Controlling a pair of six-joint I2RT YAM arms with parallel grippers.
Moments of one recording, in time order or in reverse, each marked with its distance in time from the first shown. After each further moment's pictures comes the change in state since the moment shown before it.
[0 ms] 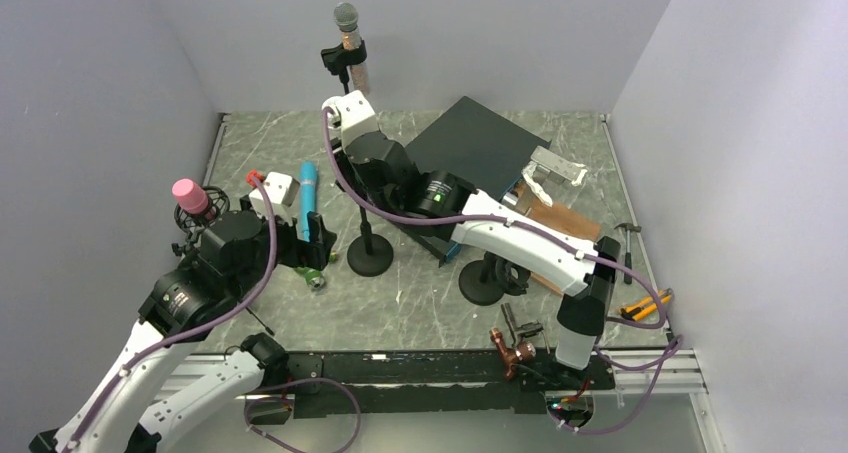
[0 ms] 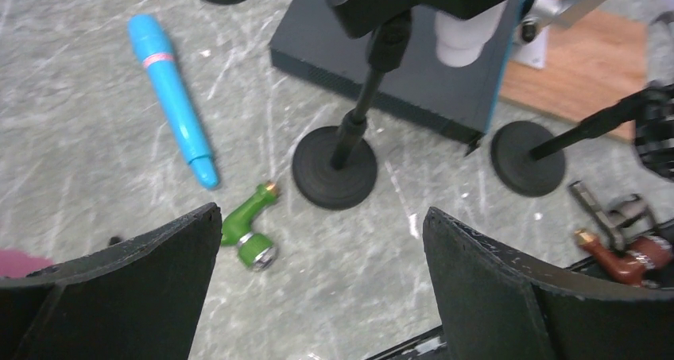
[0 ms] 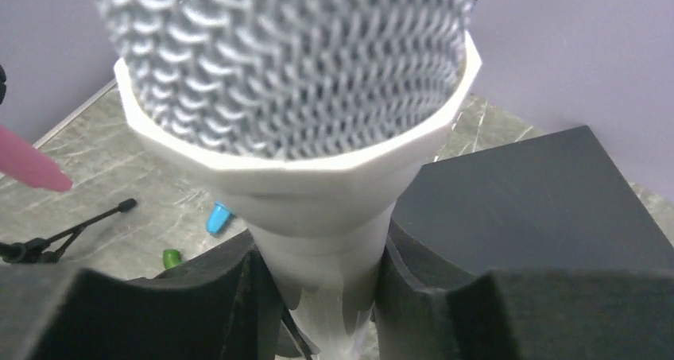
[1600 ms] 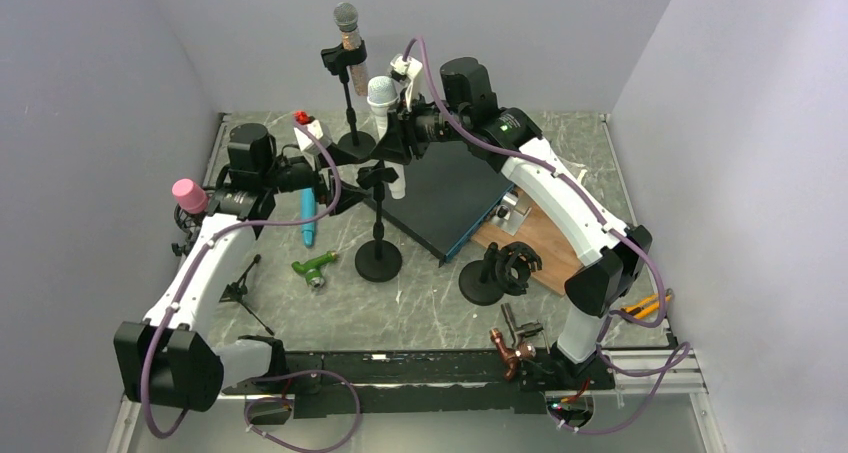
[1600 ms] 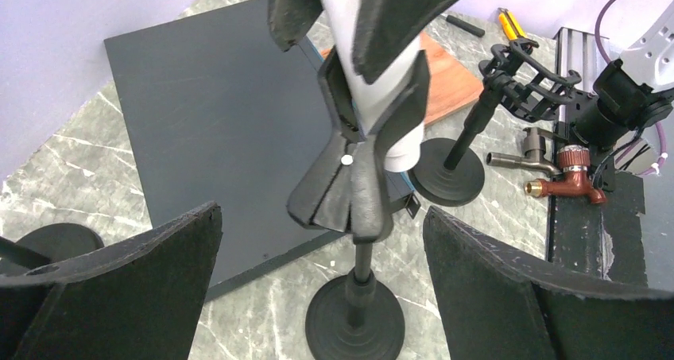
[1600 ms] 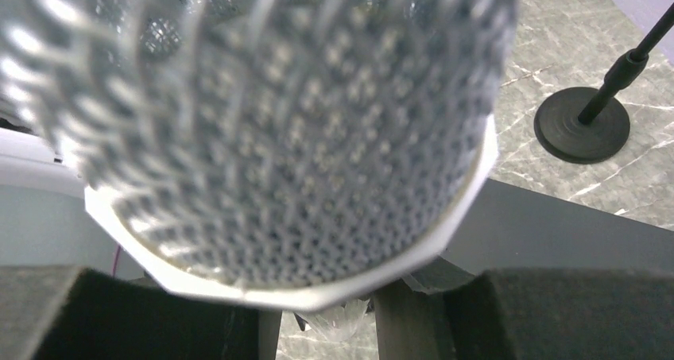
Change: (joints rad) left arm 0.521 0.522 -0.014 0.720 1.306 0.442; right arm -0.463 -0.016 0.039 -0.141 -1.230 -0.052
